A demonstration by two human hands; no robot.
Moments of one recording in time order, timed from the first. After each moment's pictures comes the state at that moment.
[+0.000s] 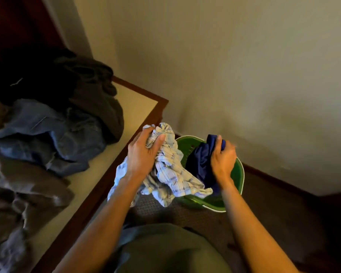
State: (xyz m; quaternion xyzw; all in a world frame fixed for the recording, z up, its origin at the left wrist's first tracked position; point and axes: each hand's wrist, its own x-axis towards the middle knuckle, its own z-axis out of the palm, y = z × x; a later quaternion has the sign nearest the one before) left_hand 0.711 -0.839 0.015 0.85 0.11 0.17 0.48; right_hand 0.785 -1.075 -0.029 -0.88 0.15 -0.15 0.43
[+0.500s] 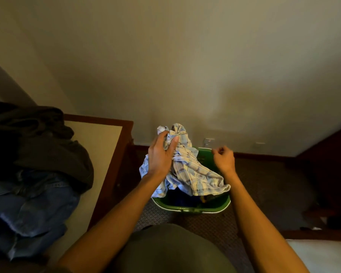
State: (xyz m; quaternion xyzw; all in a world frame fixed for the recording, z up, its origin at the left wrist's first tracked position) left_hand 0.830 -0.932 -0.005 0.85 -0.03 0.08 0.51; right_hand 0.821 -1.154 -0.042 -0.81 0.32 -0.02 0.49
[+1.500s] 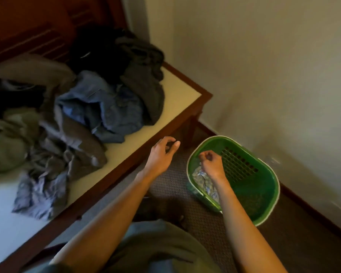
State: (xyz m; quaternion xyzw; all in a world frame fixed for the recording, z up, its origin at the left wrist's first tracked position) left_hand 0.688 -0.822 -0.059 0.85 0.24 0.04 0.48; right_hand 0.775 -1.006 -0.081 -0.82 0.01 0.25 0.51
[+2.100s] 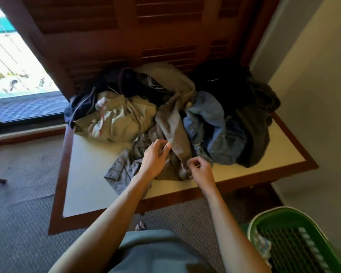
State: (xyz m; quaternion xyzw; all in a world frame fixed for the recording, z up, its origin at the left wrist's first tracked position) left_hand 0.481 -0.588 -0.029 0.77 0.46 0.25 0.36; right_hand 0.631 -0.703 -0.051 -0.77 -0.31 0.34 0.44
